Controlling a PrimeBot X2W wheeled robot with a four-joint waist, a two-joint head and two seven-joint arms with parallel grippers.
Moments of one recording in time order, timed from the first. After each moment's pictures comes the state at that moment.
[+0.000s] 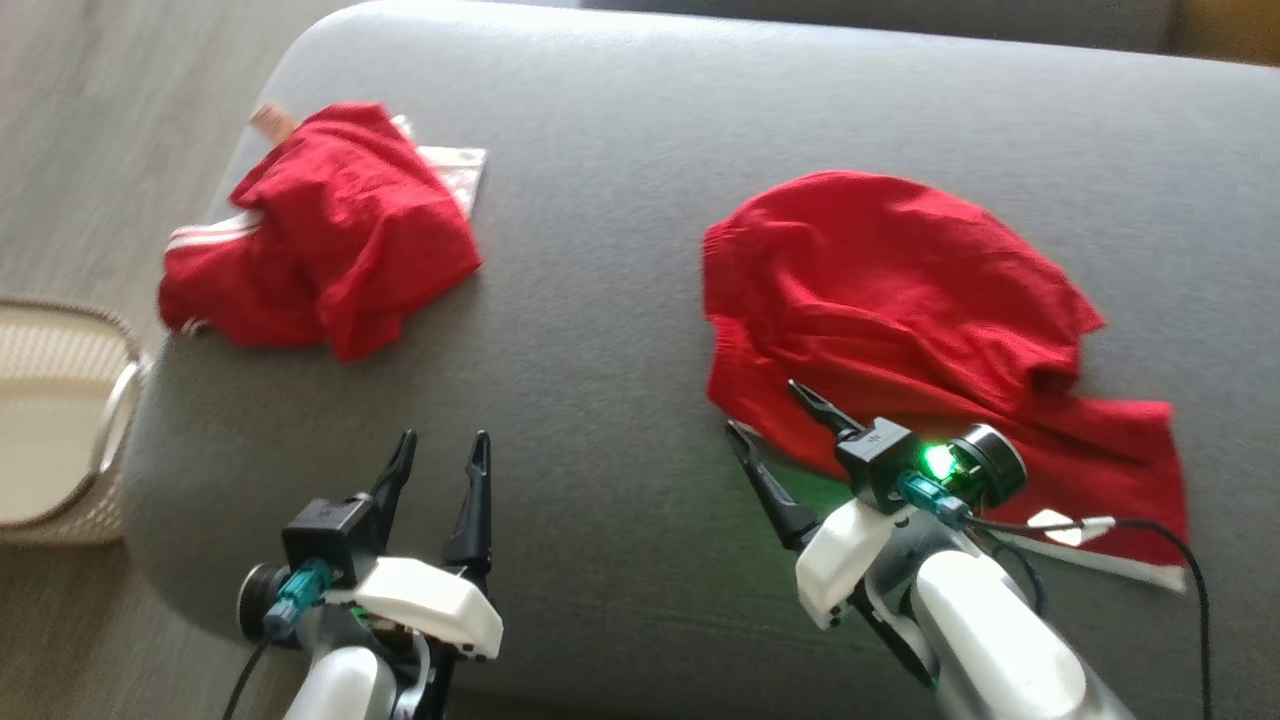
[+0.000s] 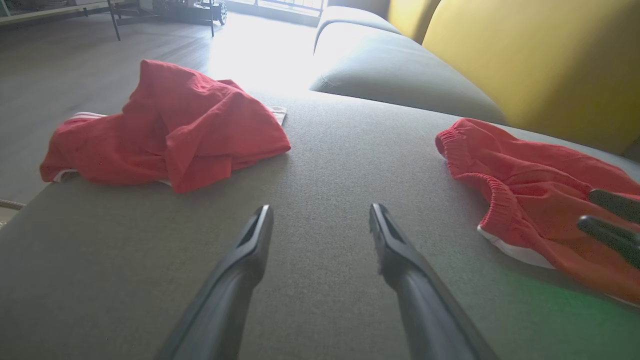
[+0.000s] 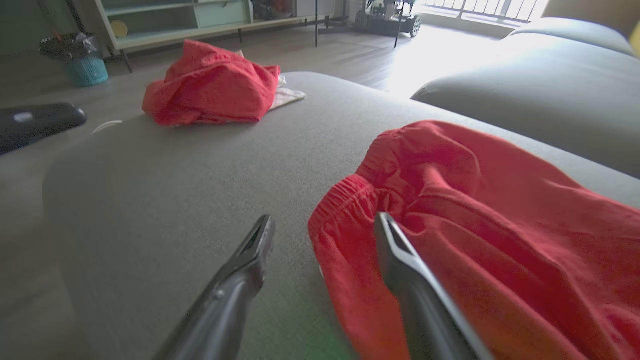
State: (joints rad) left arm -0.08 0.05 -0.28 0.32 -0.26 0.01 -0.25; right arm -0.31 -0.07 0.43 0.46 0.07 0.13 -0.18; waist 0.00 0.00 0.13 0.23
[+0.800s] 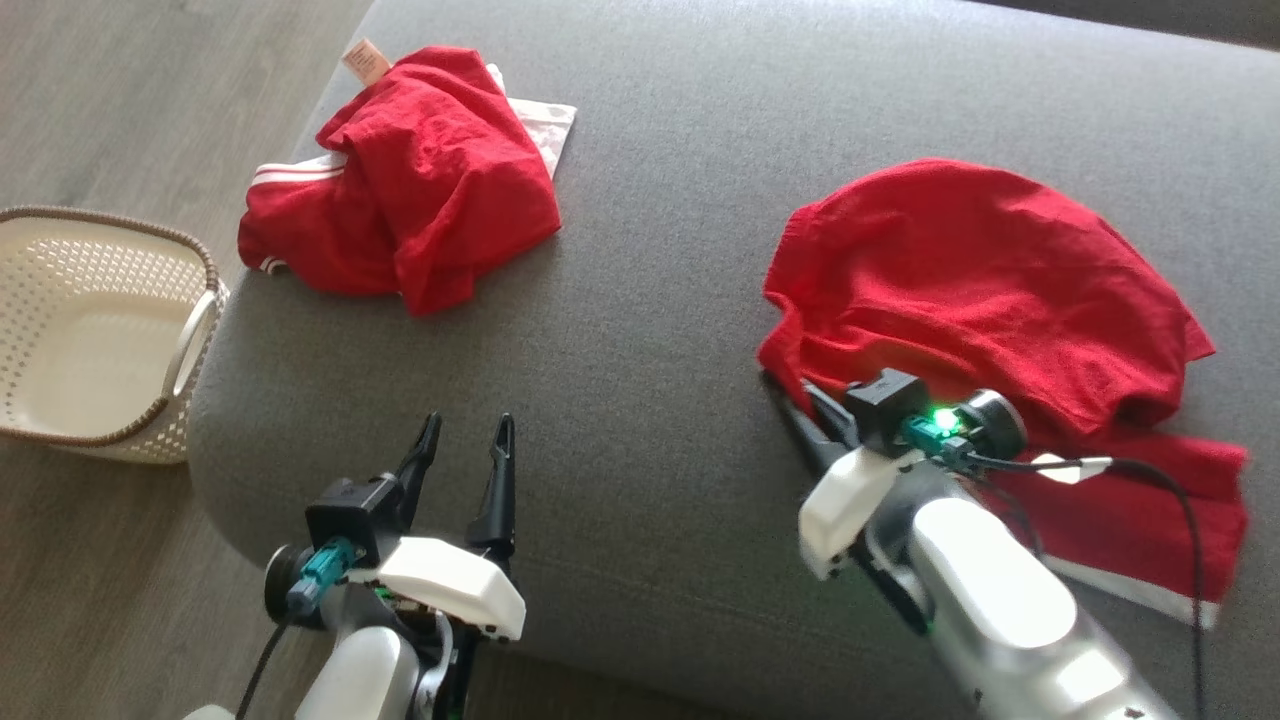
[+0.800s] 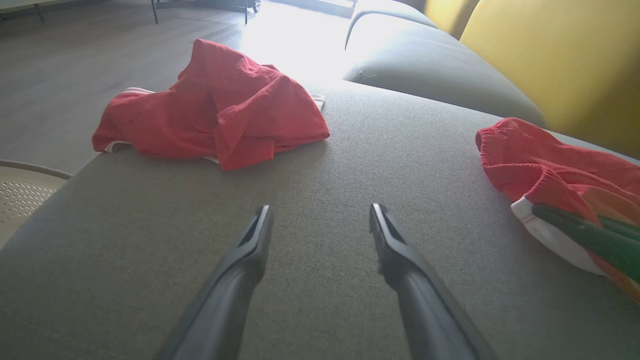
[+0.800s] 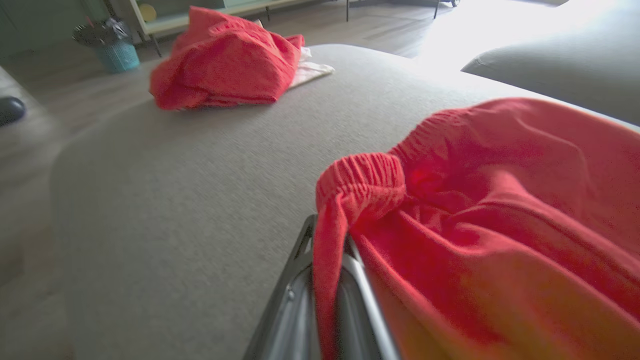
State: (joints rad) left arm -0.13 0.05 -0.35 0.33 -0.31 0.04 -0.25; right arm -0.49 -0.08 0.48 0.73 0.17 0.13 -0.24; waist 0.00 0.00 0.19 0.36
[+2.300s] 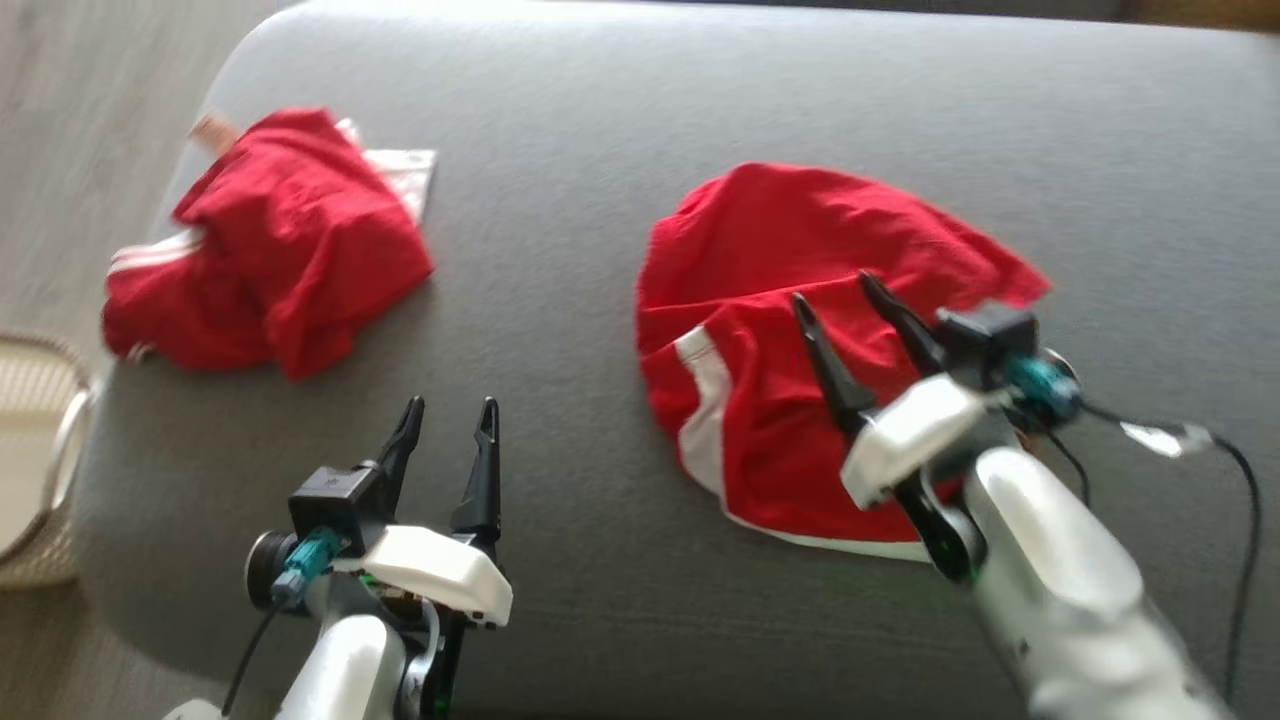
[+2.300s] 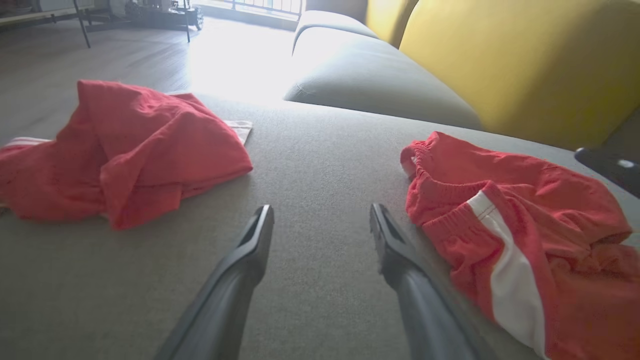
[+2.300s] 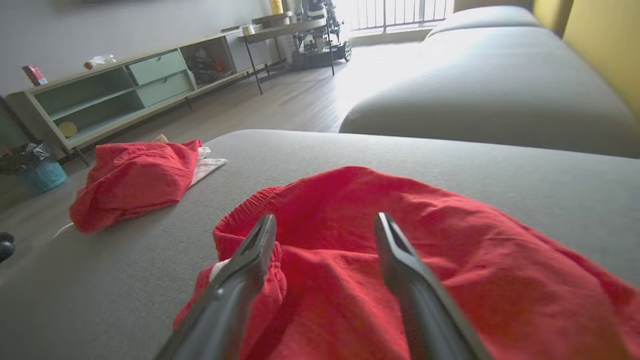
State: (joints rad) left arm -0.14 0.05 -0.32 0.32 -0.28 0.03 -0.25; right arm -0.54 -0.11 0.42 0.66 0.40 0.13 -0.25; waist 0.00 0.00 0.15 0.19
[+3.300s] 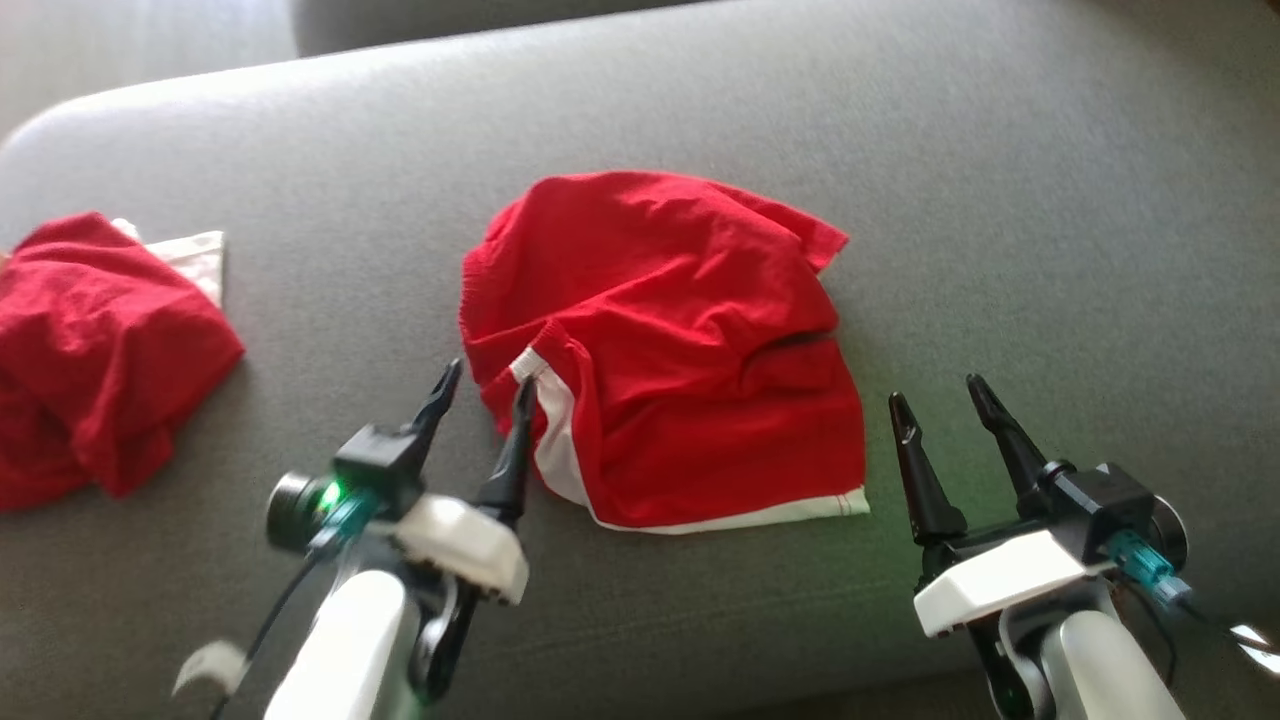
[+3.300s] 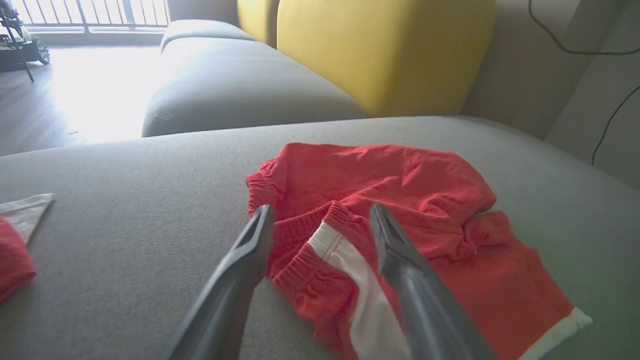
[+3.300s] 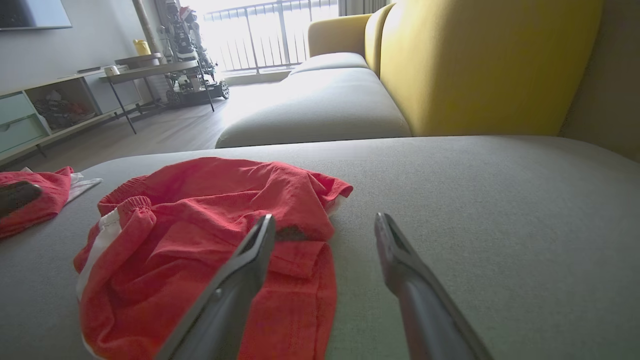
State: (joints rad) left arm -0.20 0.05 -0.33 0.36 -0.19 -0.05 -0.25; right arm -0.07 -0.06 0.10 0.19 0.14 0.13 -0.25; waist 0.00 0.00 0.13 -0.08
